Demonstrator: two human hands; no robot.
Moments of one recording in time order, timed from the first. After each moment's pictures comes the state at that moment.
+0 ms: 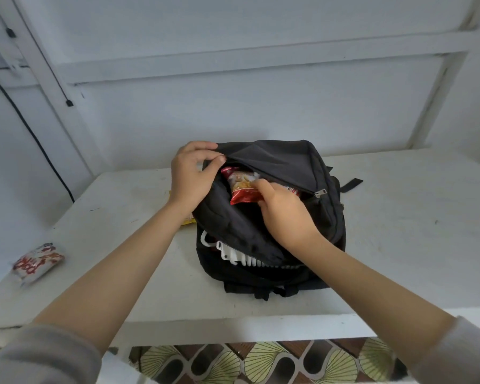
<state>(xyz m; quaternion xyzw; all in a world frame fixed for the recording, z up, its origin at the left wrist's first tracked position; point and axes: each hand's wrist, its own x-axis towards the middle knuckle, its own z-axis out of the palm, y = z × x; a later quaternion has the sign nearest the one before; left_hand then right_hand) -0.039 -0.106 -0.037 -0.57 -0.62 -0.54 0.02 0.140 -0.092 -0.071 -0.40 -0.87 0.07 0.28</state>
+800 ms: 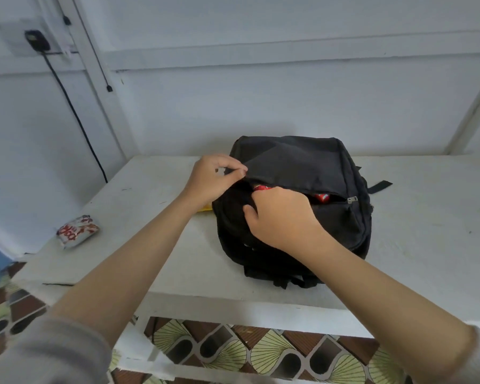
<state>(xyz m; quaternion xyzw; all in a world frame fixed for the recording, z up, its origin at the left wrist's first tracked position) -0.053 -0.140 -0.046 -0.60 -0.66 -0.44 -0.10 0.111 -0.140 -0.041 -0.38 -0.92 0.01 0.12</state>
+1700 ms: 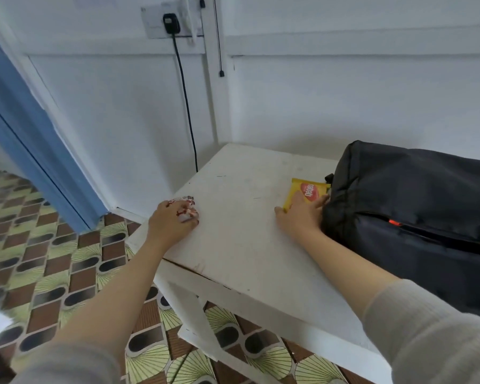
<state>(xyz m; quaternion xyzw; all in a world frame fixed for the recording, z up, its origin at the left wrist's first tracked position) -0.281 -0.303 -0.150 -0.29 -0.92 -0.27 -0.05 -0.089 -0.117 -0.125 -0.51 -0.83 0.21 0.05</state>
